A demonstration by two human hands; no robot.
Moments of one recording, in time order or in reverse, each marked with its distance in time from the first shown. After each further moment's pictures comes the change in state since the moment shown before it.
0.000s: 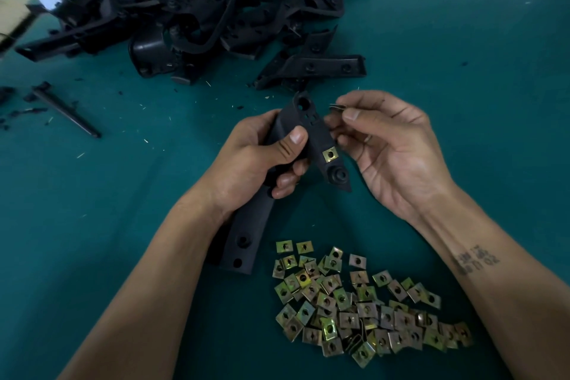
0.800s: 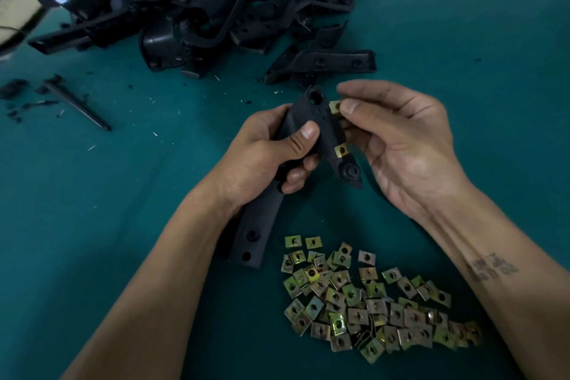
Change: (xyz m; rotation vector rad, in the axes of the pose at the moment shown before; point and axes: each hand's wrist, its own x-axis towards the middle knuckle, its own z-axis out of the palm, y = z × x) left_hand 0.000 0.001 0.002 0.010 0.008 -0.007; right_hand -0.001 0.000 0.015 -0.103 0.074 -0.056
